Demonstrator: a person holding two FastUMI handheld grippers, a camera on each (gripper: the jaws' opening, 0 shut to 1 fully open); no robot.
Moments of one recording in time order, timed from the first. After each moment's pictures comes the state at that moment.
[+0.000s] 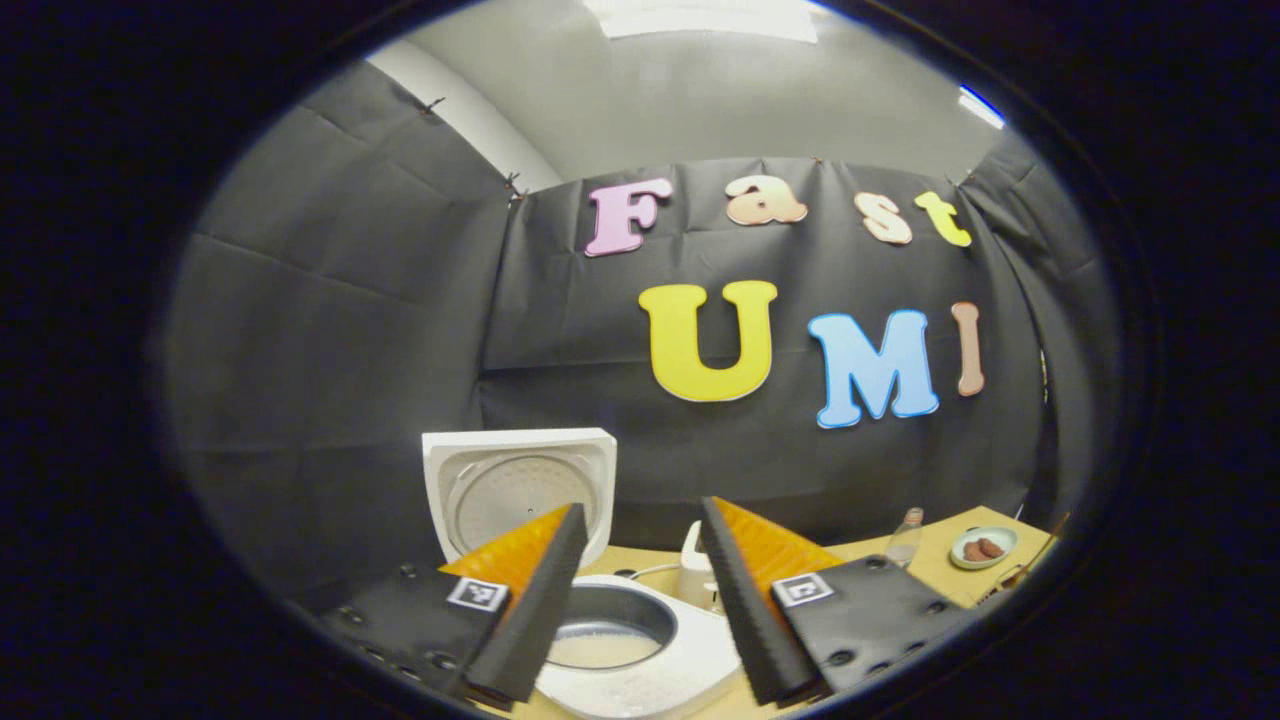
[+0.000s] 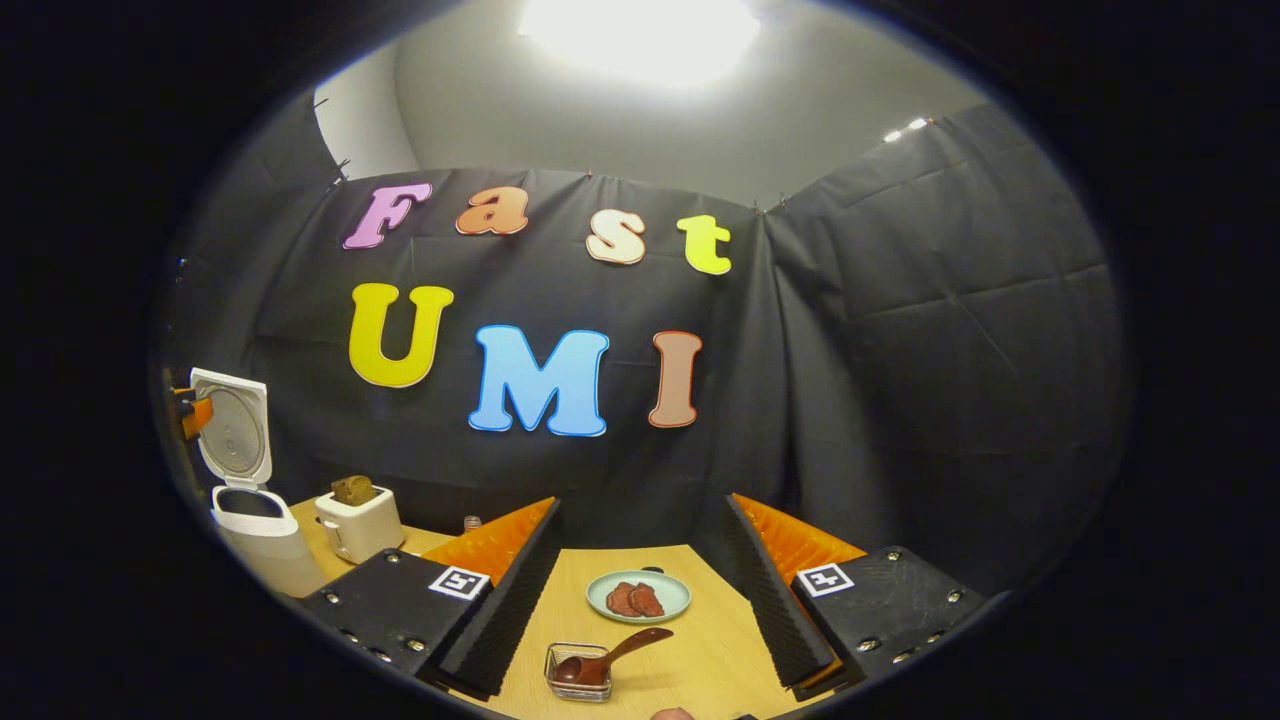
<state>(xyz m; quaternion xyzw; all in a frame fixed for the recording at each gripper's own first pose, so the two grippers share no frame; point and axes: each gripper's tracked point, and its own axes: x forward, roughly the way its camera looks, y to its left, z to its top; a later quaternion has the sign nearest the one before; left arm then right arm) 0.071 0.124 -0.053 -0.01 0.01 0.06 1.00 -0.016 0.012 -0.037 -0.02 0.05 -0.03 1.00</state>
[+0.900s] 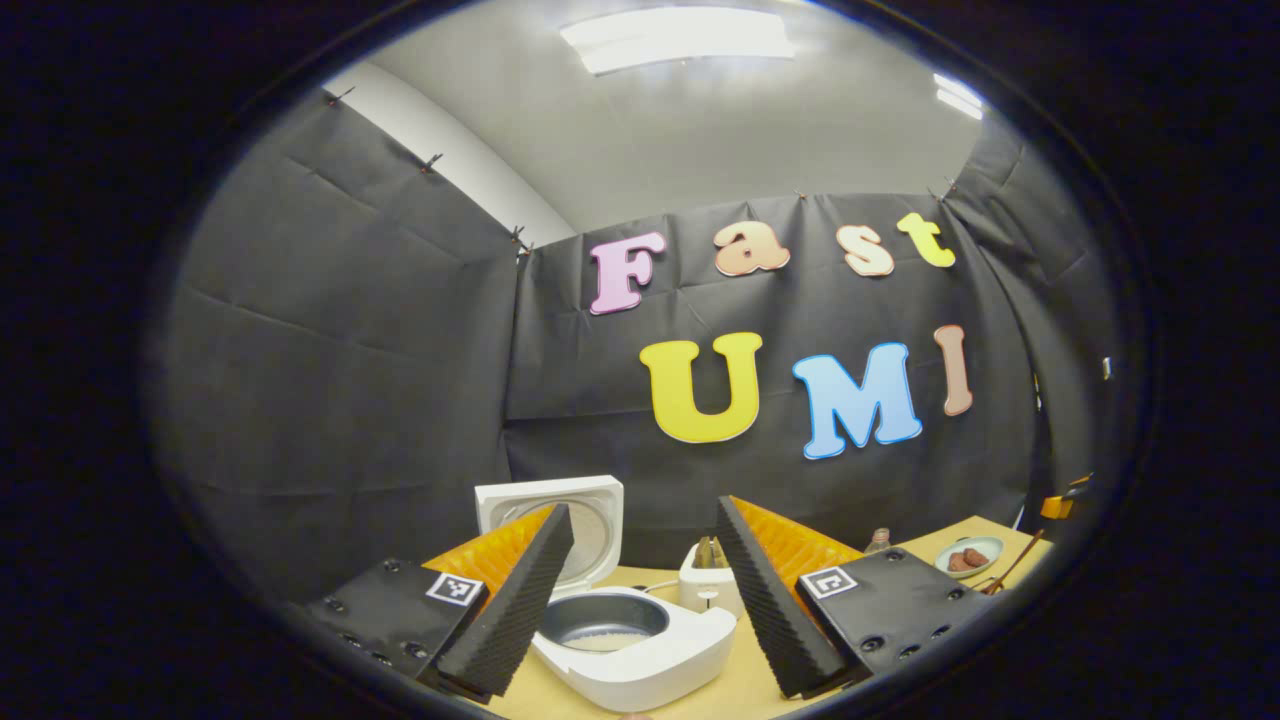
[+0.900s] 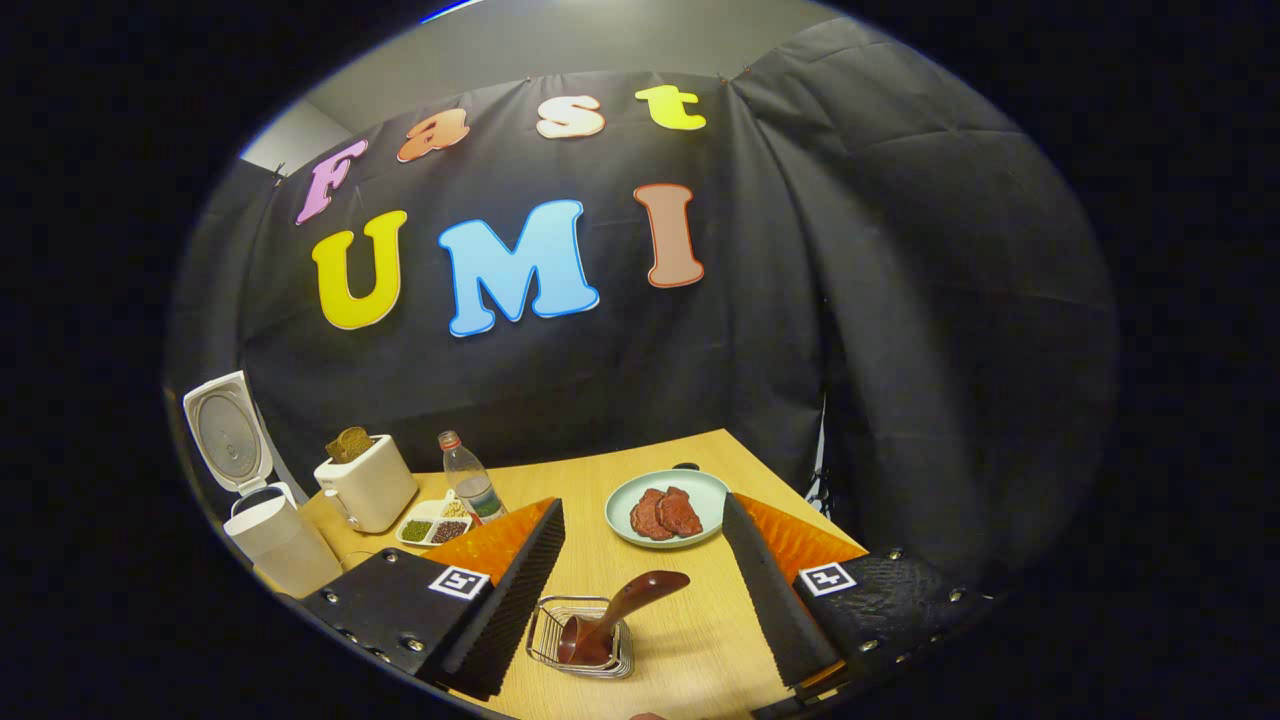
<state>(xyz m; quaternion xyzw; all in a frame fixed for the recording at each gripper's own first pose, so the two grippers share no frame) -0.027 0.092 0.023 0.03 -0.02 0.08 1.00 0.042 -0.012 -0.205 0.09 0.22 0.00 0.97</state>
